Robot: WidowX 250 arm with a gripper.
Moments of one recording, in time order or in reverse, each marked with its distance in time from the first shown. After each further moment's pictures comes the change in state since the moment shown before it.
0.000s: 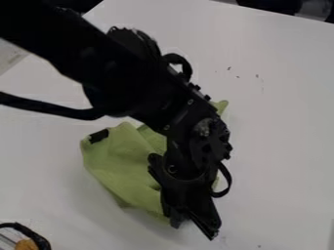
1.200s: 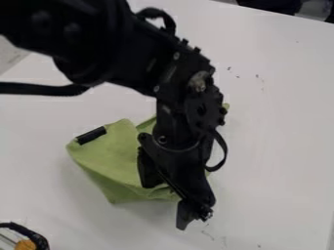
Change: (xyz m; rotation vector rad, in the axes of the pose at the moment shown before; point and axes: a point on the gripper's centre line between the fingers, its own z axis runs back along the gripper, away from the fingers) arm -0.005 0.010 0.037 -0.016 0.053 0.007
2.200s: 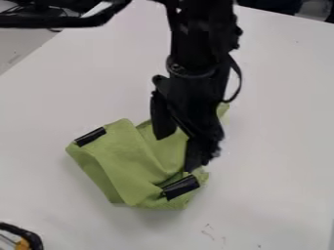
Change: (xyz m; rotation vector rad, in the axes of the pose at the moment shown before) arm 0.036 0.030 0.034 -0.024 0.014 -0.113
